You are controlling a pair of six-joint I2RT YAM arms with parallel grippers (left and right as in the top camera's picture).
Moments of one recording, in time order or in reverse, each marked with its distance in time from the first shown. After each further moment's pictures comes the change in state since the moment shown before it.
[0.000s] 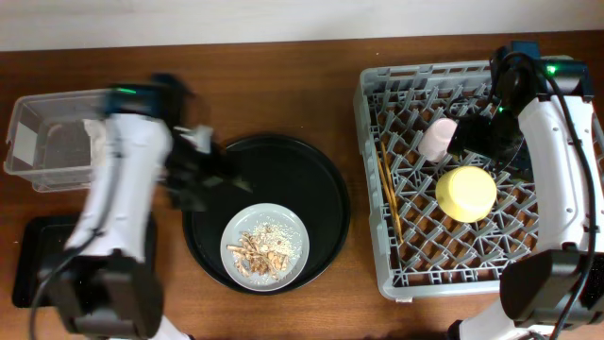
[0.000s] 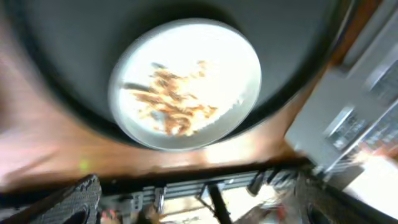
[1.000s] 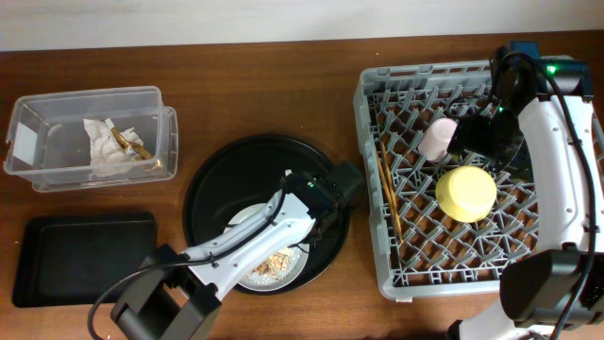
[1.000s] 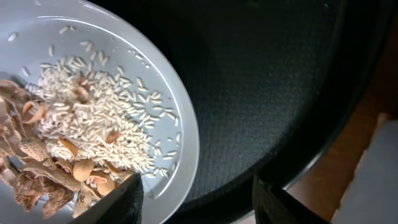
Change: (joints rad) left arm -0.695 0.003 -0.340 0.588 -0.497 -0.740; right arm 0.000 0.000 0.000 0.000 0.000 0.003
